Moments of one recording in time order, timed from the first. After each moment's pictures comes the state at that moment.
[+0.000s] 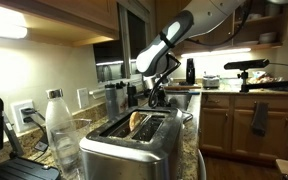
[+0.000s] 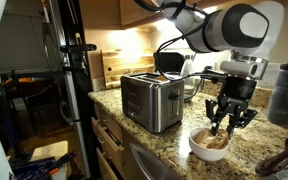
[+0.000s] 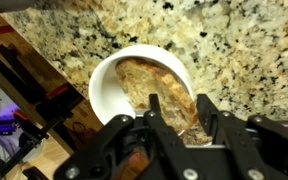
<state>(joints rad) -0.09 0.46 -0.19 -1.71 0.02 1.92 1.87</state>
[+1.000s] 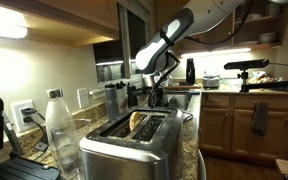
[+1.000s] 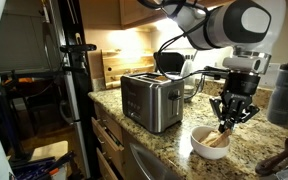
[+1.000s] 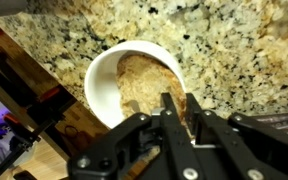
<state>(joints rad) -0.09 0.46 -0.20 -1.69 0.02 1.94 1.87</state>
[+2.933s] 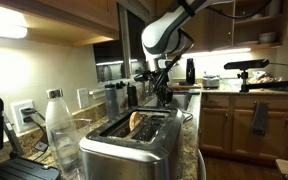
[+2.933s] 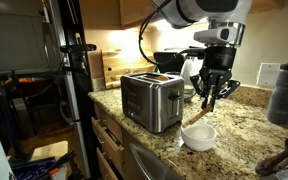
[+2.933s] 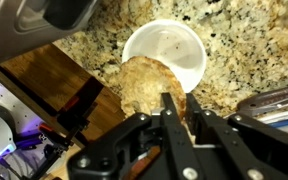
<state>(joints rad) -0.04 0.18 -0.18 -1.91 -0.03 1.96 2.05</state>
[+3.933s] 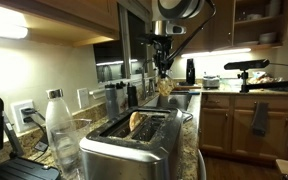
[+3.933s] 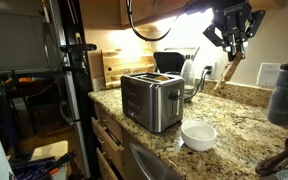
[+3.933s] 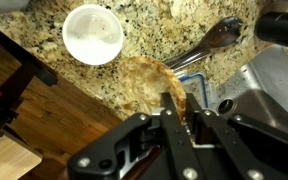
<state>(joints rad) -0.07 -0.08 -0.14 -1.95 -0.22 2.11 2.05</state>
